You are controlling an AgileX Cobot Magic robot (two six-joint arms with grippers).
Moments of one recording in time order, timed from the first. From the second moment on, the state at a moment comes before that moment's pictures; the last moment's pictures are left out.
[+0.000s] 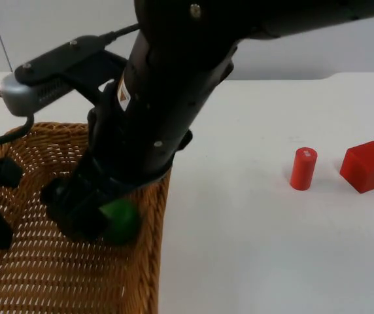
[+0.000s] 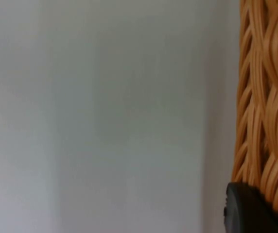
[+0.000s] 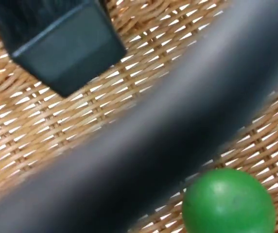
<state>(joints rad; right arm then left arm) 0.97 2.03 -1.54 -0.02 0.67 -0.03 0.05 1.55 -0.64 -0.62 0.69 0.47</state>
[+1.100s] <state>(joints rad) 0.94 0.85 -0.88 -0.48 0.71 0.34 0.05 1.55 -0.64 -0.62 0.69 0.47</state>
